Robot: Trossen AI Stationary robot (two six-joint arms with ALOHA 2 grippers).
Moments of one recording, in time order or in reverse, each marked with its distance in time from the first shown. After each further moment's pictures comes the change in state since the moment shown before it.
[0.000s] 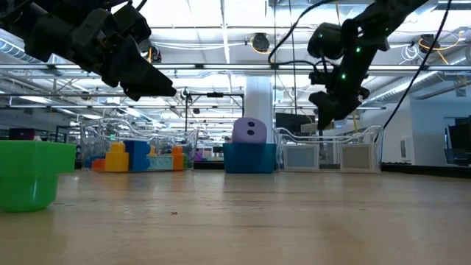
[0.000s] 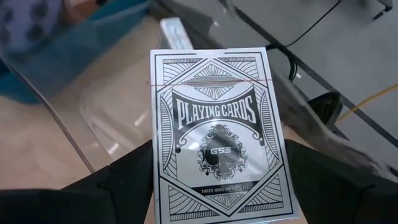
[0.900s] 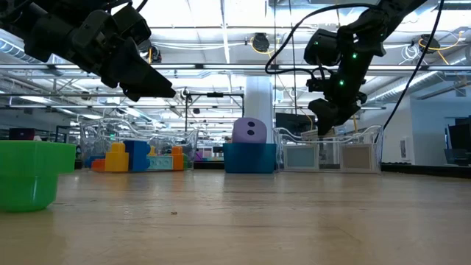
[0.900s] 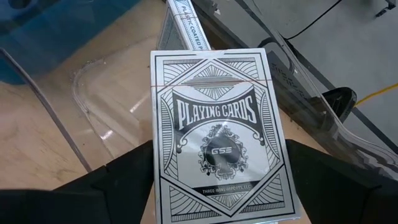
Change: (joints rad) left arm 0.000 0.000 0.000 -0.008 0.000 0.000; right arm 0.000 0.082 0.000 0.004 0.000 -0.027
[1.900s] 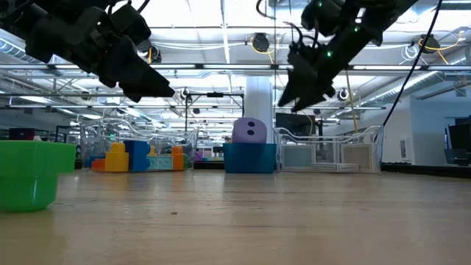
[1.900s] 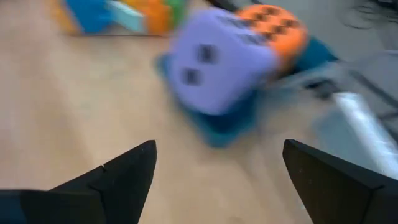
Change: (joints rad) left arm 0.000 0.000 0.000 -0.005 0.020 0.000; right arm 0.178 -0.040 0.001 0.279 -0.239 0.025
